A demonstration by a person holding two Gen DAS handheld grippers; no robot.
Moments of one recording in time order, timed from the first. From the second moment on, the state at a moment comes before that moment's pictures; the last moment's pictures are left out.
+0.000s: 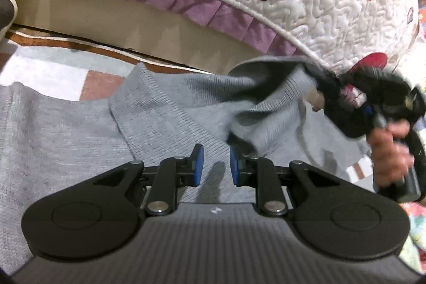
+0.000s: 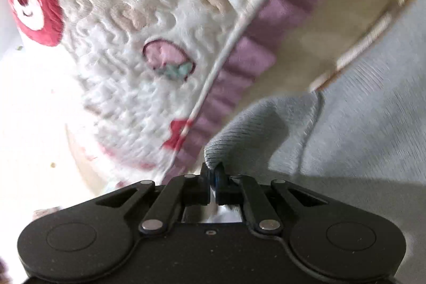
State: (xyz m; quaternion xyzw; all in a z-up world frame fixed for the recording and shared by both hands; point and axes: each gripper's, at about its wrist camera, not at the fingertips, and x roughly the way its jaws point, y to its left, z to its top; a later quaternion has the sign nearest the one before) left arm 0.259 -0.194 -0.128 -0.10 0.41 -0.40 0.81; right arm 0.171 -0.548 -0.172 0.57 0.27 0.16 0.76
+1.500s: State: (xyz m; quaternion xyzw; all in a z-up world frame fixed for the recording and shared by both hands) left arm 0.249 -0.212 -0.154 -0.08 0.42 -0.45 0.79; right arm 0.194 -0.633 -0.199 0.60 0.40 0.10 0.68
